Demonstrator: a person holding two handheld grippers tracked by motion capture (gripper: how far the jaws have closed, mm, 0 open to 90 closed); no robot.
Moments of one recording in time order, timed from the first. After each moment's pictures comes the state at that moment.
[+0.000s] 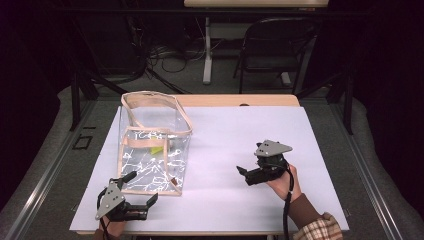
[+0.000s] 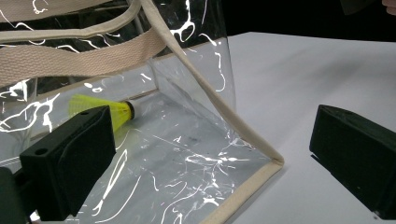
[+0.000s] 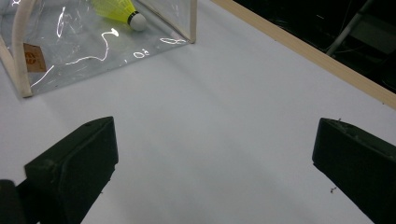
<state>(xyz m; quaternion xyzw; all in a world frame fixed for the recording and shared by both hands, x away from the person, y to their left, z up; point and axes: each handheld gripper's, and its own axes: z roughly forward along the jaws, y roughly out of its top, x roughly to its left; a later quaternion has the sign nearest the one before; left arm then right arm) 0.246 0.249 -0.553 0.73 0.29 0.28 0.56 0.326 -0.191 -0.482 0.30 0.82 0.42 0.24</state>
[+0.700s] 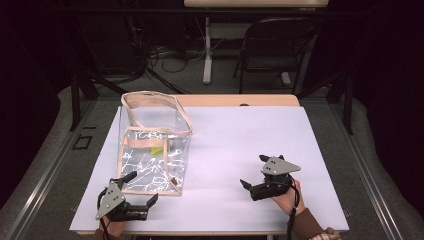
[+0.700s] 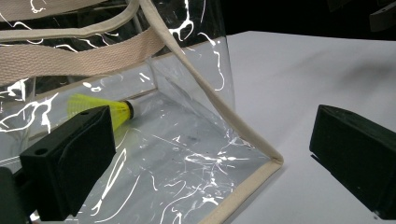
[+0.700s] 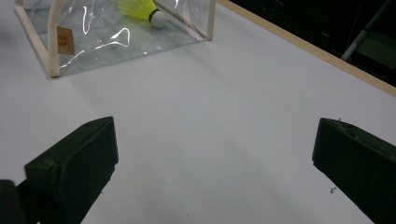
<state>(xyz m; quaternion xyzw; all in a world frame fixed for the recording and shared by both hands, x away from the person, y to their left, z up) 0.246 0.248 -0.553 0.73 0.29 0.28 0.56 0.296 -0.206 -0.510 0.28 0.81 0.46 0.24</state>
